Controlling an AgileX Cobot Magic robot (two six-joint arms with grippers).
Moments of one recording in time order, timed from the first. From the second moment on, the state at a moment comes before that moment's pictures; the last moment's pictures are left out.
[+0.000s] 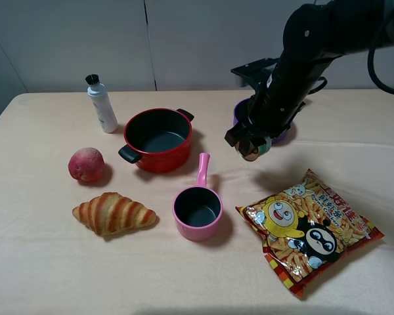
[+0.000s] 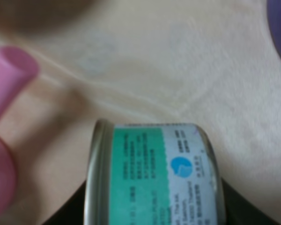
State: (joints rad) left arm -0.07 0.00 -0.50 -0.20 1.08 0.28; right arm 0.53 1.85 -1.19 0.10 0.73 -0.15
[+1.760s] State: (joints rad) left arm -0.07 0.00 -0.50 -0.20 1.08 0.28; right arm 0.79 2.26 -2.02 0.25 0.97 -0.43
